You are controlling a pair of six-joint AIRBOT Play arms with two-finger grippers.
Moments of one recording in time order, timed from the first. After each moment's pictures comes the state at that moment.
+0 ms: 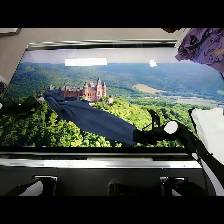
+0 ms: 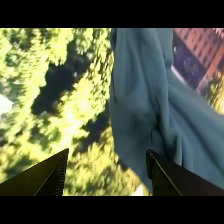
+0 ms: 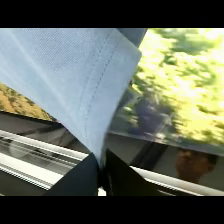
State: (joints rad) left arm 0.27 -1.18 0.98 1.28 -0.91 -1.83; right arm 0.25 -1.10 0.61 -0.91 0.98 1.61
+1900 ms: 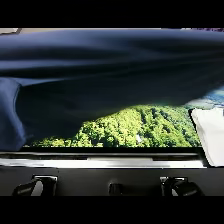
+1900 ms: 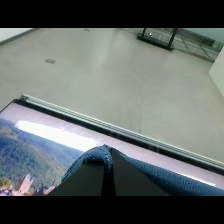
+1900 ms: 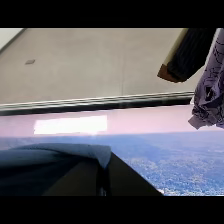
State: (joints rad) left arm 0.30 -0.58 1.64 1.38 -1.14 -1.79; right arm 0.25 -0.61 1.62 -1.74 1.15 1.81
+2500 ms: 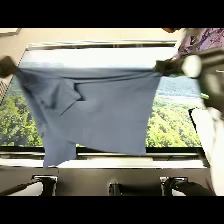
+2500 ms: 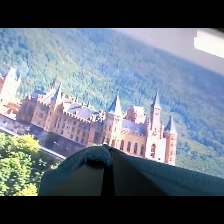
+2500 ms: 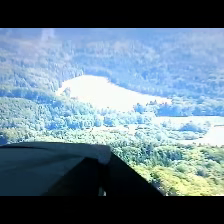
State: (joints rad) left arm 0.21 -1.33 1.56 1.32 -0.97 -1.66; right arm 0.25 -1.39 1.63 -1.77 1.08 1.93
